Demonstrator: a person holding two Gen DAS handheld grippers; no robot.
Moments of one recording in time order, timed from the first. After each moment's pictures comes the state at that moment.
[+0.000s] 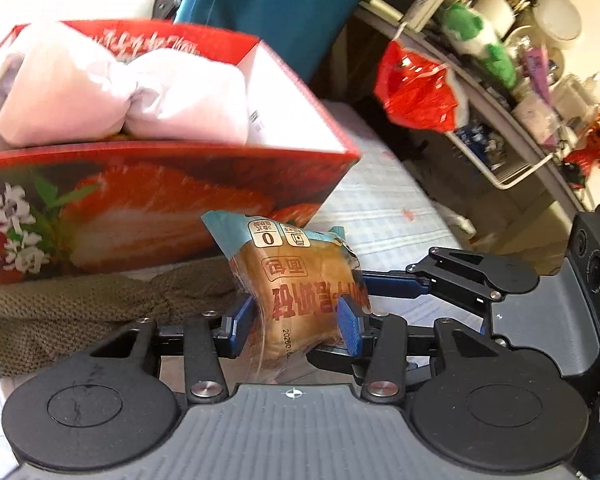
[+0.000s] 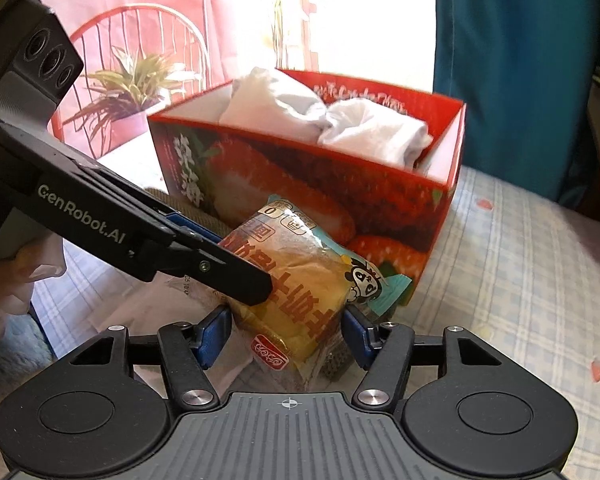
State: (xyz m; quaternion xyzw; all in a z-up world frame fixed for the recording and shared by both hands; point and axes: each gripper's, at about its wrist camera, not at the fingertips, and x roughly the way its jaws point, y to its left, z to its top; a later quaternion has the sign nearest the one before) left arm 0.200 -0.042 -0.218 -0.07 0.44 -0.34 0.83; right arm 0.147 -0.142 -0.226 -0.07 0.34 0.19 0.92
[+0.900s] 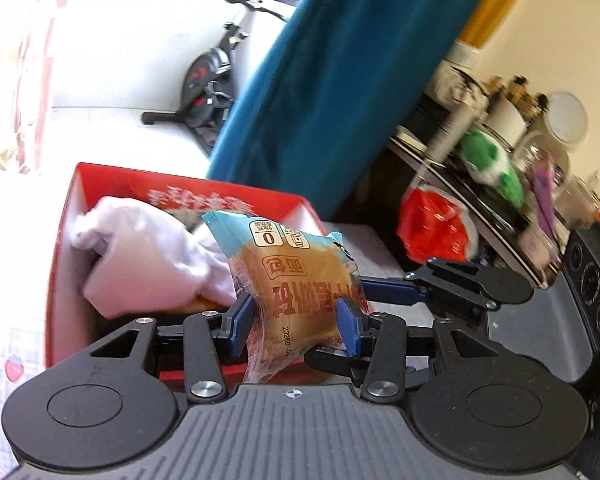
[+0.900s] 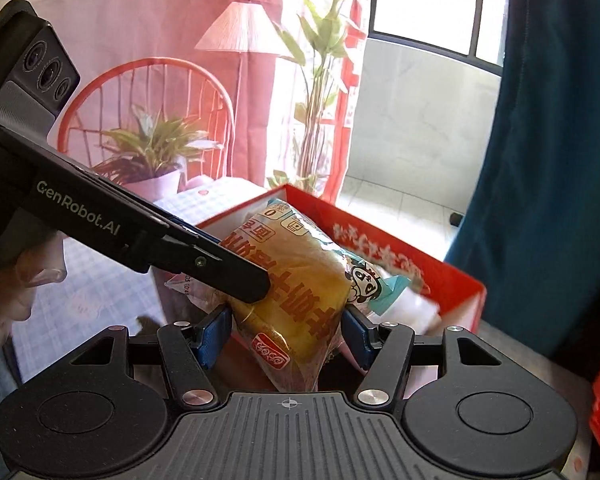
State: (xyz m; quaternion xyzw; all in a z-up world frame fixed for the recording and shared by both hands) left arm 0.258 0.014 -0.122 -0.12 0.35 -0.29 0.88; right arm 0.242 -0.102 -0.122 -0.14 0.27 0.23 0.92
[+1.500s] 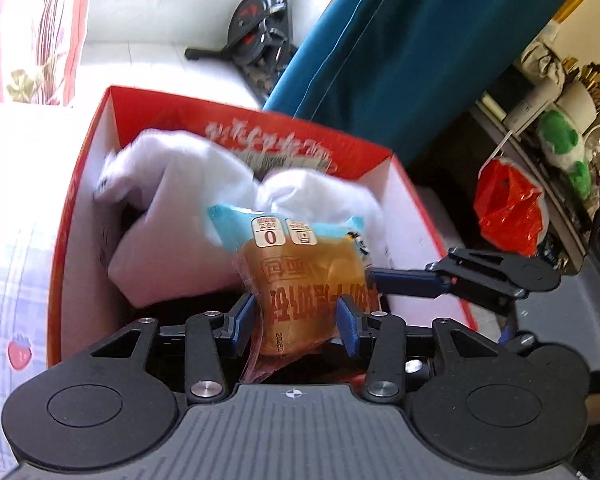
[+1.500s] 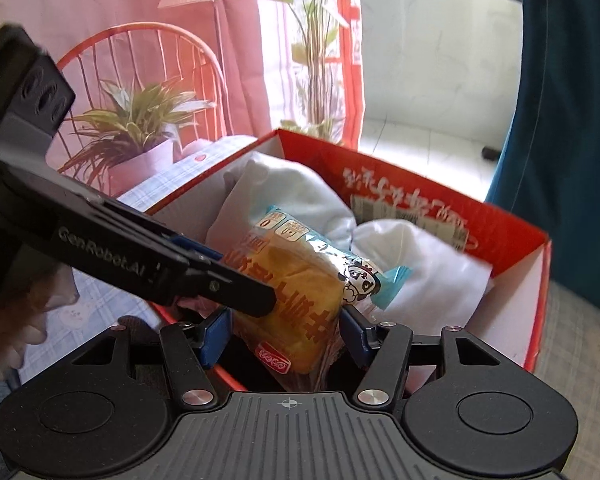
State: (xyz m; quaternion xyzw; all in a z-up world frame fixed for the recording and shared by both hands) left arm 0.322 0.013 -0.173 -0.12 0.45 -0.24 0.85; right arm 0.317 -0.102 -0.164 -0.08 0.37 0.26 0.89
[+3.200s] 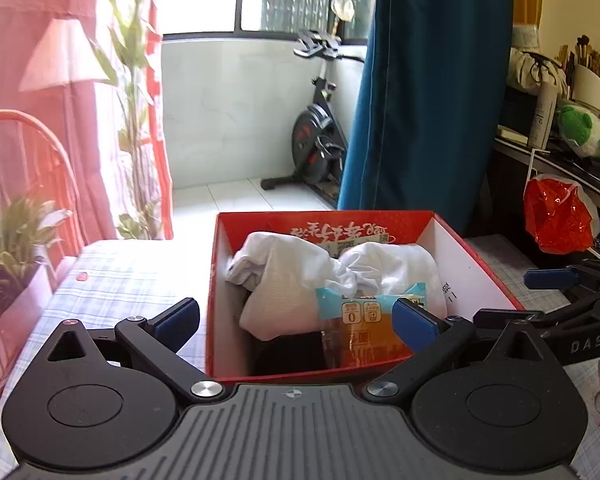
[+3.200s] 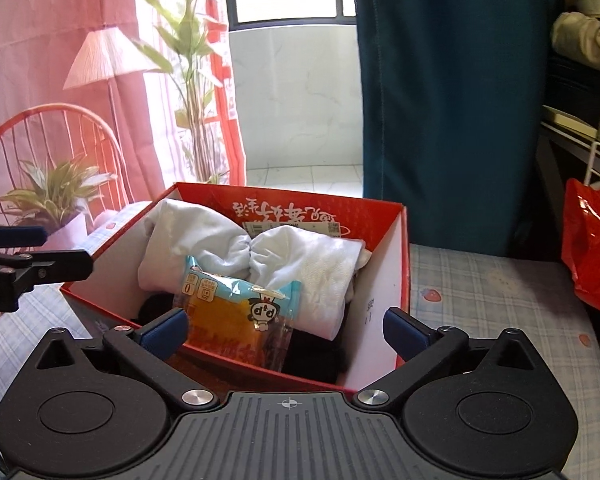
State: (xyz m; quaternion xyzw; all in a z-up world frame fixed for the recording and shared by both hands) left arm 0.214 0.027 -0.126 0.02 0.27 -0.10 0.96; right arm 0.237 -0.136 -0.155 0.00 0.28 0.08 0.96
